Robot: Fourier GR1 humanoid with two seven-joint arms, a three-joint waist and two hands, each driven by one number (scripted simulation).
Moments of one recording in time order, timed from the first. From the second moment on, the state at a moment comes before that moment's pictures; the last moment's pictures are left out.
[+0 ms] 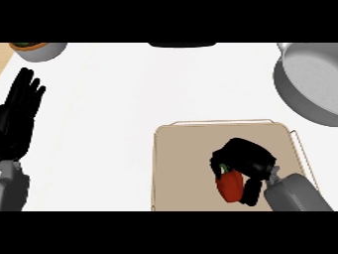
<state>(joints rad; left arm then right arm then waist) -0.18 0.23 0.14 -1.65 0.10 0.12 0.24 -0.24 -0.31 0.41 -1.37 0.90 0.41 -0.41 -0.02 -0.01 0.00</state>
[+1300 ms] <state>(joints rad) -0.17 0.19 0.10 -1.67 0.06 0.14 0.23 0.09 -0.55 -0.45 -1.96 0.14 0.40 -0.26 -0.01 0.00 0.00</state>
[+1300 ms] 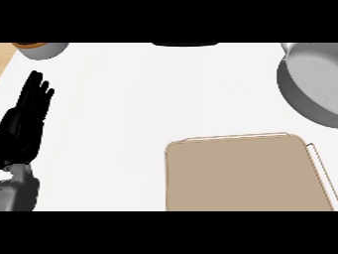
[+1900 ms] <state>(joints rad) -0.20 0.19 0.11 -1.66 0.05 0.13 0.25 -0.25 -0.67 -0.47 -1.45 0.14 0.41 -0.27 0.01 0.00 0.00</state>
